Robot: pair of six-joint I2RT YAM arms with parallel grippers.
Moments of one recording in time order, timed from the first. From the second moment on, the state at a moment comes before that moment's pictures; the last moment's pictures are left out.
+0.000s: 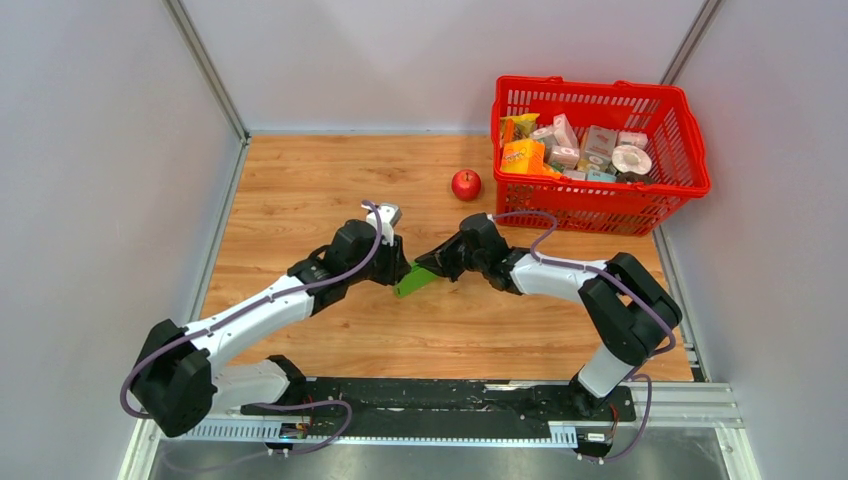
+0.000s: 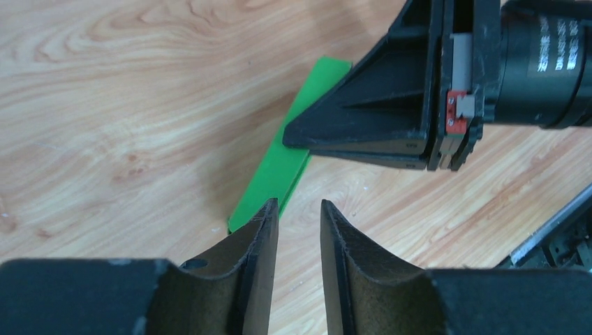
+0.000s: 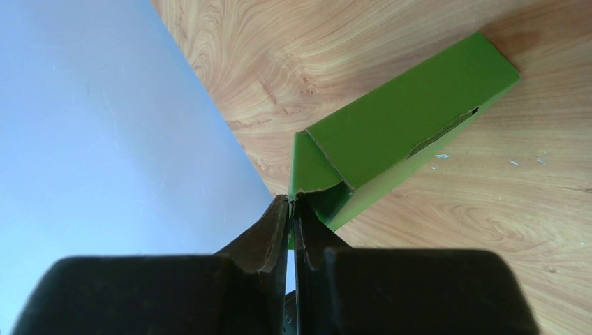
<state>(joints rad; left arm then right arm) -0.70 1.17 0.70 -0.14 0.06 -0.37 0.71 1.65 0.83 0.19 -0.19 1.60</state>
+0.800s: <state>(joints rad) -0.94 1.32 0.76 -0.17 -0.33 -0.01 0.71 1.64 0.81 0.22 -0.22 1.60</state>
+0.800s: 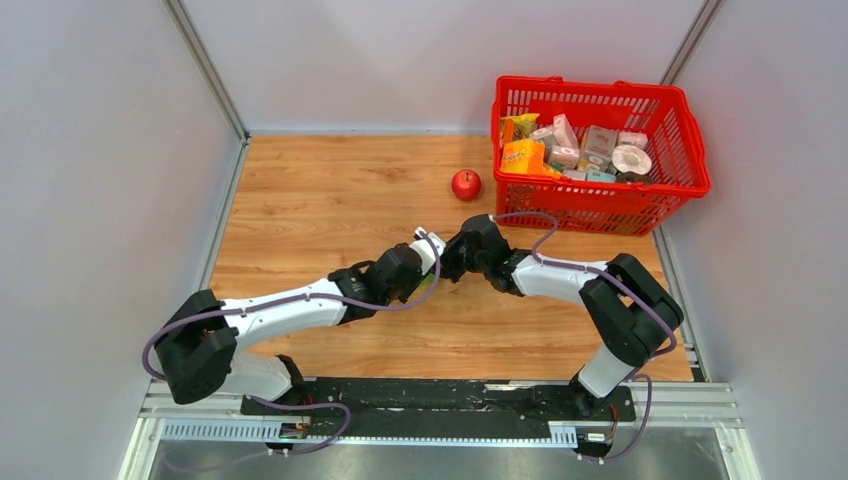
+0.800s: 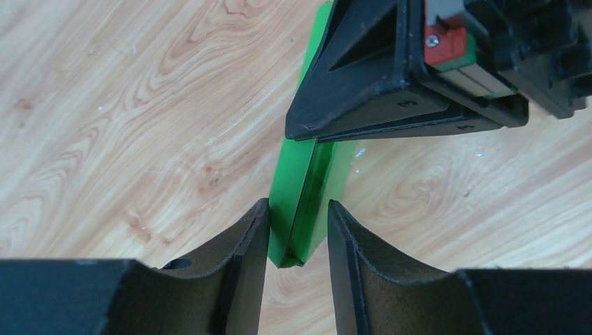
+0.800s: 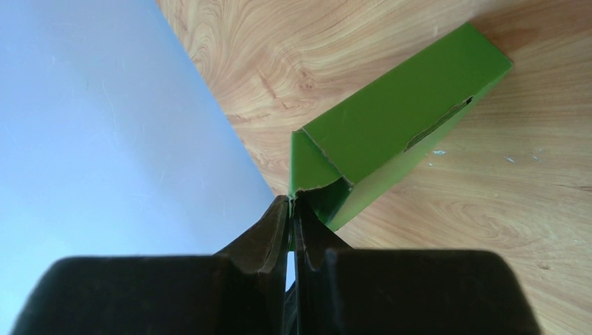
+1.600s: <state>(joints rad) -1.06 1.42 0.77 -0.12 -0.58 0.11 0.69 1.51 0.80 0.07 -0.24 1.31</state>
